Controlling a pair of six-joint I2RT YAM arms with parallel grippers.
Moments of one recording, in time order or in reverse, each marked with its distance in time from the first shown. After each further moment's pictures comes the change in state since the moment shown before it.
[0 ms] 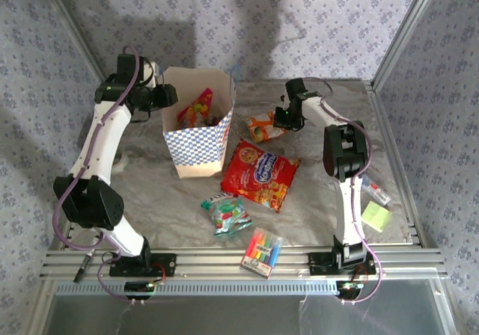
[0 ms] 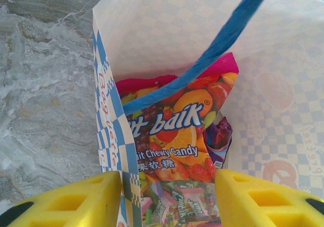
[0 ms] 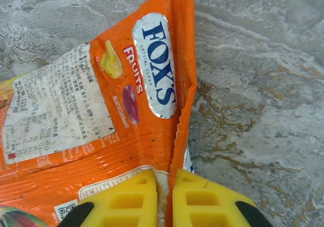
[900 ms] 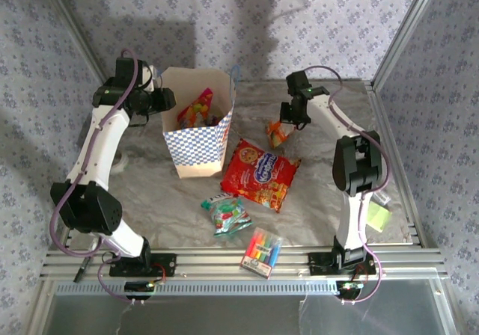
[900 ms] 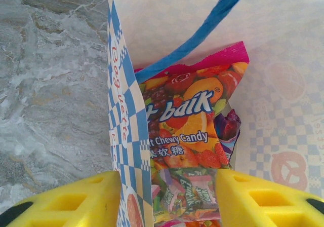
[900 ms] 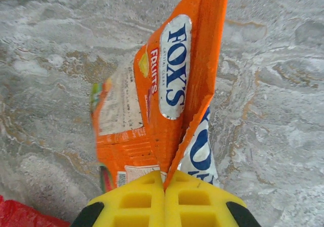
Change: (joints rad) left arm 0.000 -0.043 -0.045 -0.017 -0.029 0.000; right arm 0.051 -0.260 -0.105 -0.088 0.284 0.001
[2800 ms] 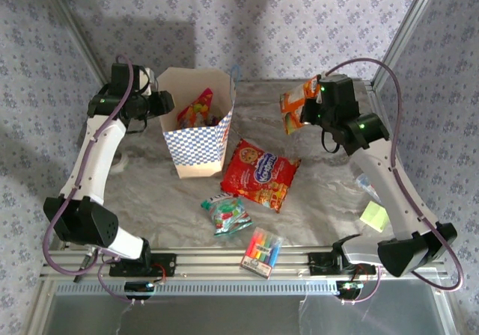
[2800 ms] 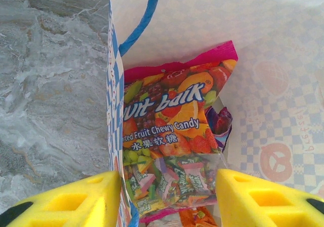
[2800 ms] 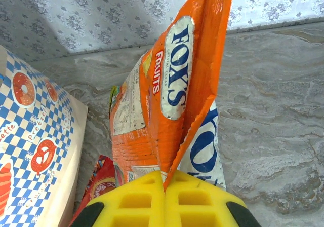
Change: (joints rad) left arm -0.010 -0.103 -0.078 0.026 -0.015 -0.031; right arm 0.109 -0.728 -0.246 0.008 0.136 0.036
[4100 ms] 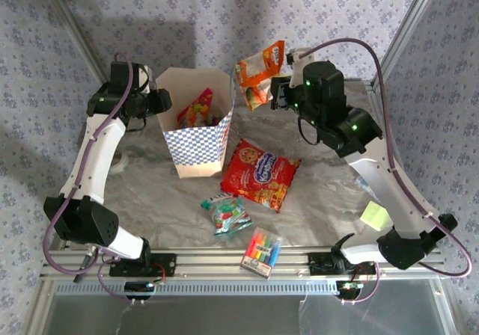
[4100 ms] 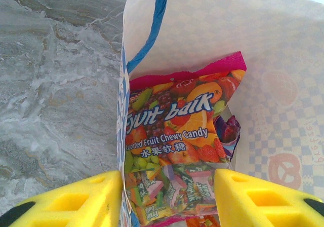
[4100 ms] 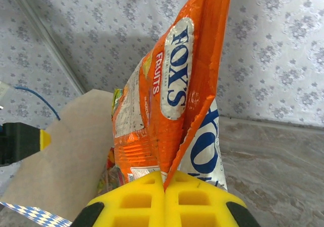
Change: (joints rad) left arm -0.001 0.009 0.023 -0.001 -0.045 0.001; right arm 0.252 0.089 0.254 0.172 -0.015 -0.090
